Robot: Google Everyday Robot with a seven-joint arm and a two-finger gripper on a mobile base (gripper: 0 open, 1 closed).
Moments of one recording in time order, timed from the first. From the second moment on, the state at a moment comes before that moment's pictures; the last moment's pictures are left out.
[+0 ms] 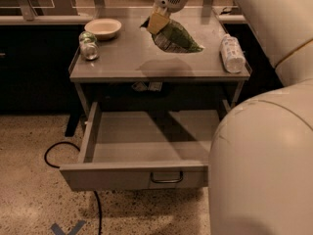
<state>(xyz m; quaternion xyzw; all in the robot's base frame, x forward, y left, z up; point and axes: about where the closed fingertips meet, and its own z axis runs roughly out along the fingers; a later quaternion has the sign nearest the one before) 0.705 -0.001 0.974 -0.64 0.72 0.03 0.27</state>
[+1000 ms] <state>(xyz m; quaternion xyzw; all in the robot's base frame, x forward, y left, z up) 0.584 -0.086 1.052 -0.61 0.75 0.00 0.24</state>
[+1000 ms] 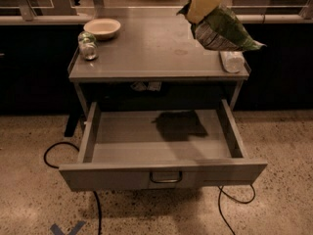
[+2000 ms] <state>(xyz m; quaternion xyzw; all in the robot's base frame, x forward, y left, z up) 0.529 -0.057 1.034 -0.54 0.77 0.09 0.32</state>
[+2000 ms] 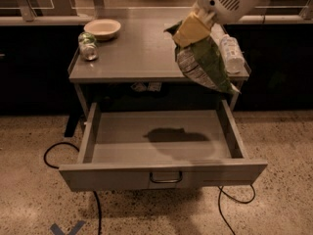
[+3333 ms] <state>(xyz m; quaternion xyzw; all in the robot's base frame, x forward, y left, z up) 0.535 -0.035 0.840 -0.50 0.81 0.19 0.27</state>
